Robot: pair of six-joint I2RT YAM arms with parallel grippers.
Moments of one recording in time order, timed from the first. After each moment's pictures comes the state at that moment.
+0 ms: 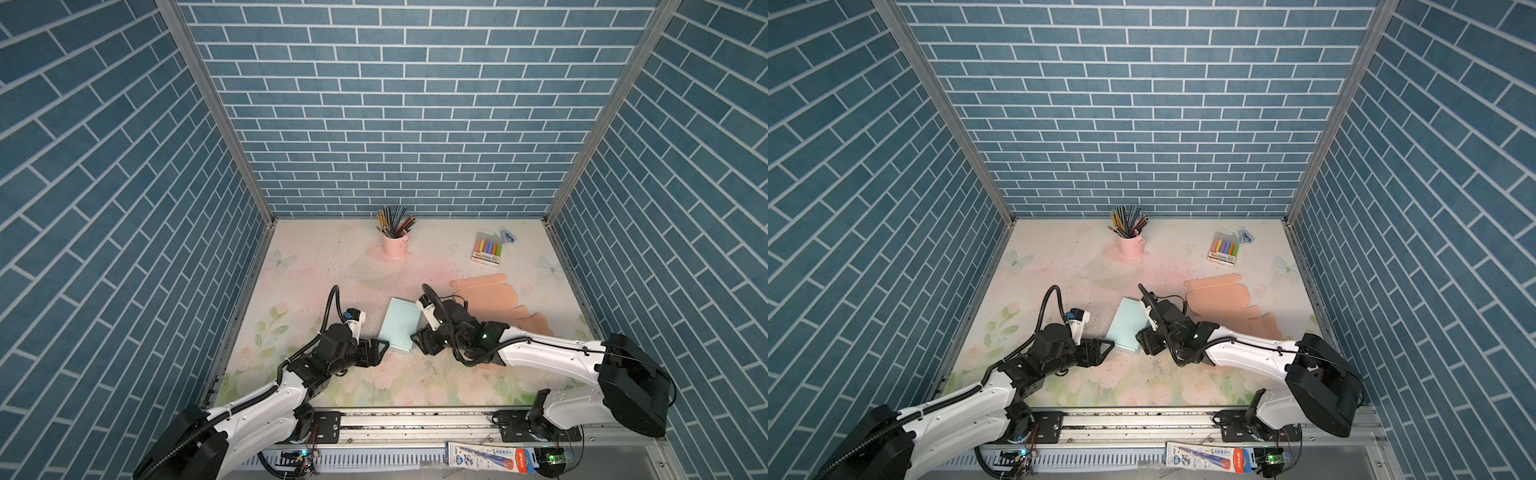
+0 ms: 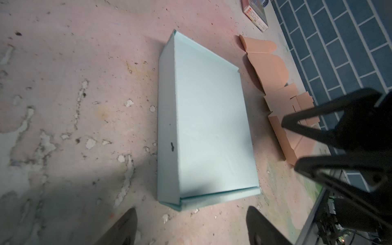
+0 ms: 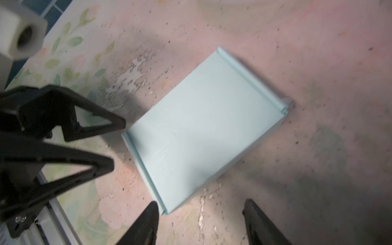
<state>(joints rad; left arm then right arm) -0.68 0.89 0.16 0.11 0.21 -0.64 0.97 1.38 0.73 -0.12 -0.04 0.36</state>
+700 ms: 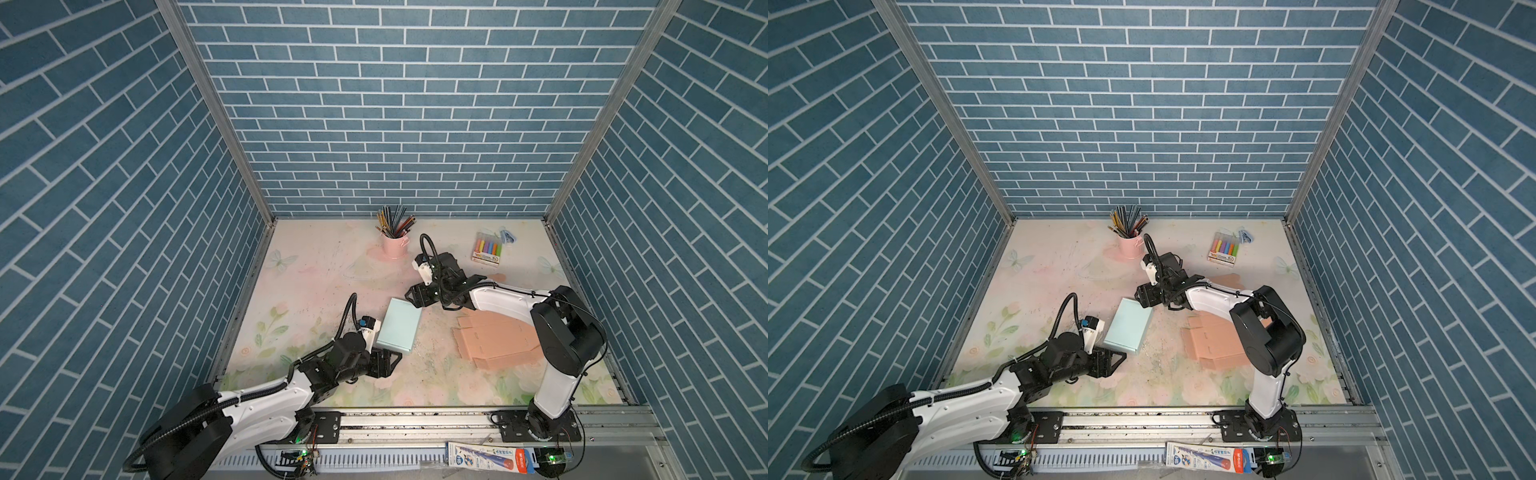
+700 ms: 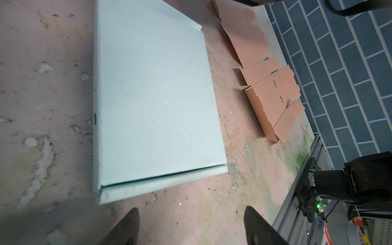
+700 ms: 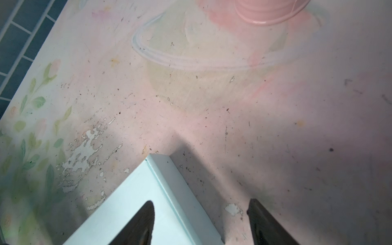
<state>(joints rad) -0.86 1.02 0.16 0.26 0.15 -0.73 0.71 1.82 1.11 -0.14 -0.26 0.23</state>
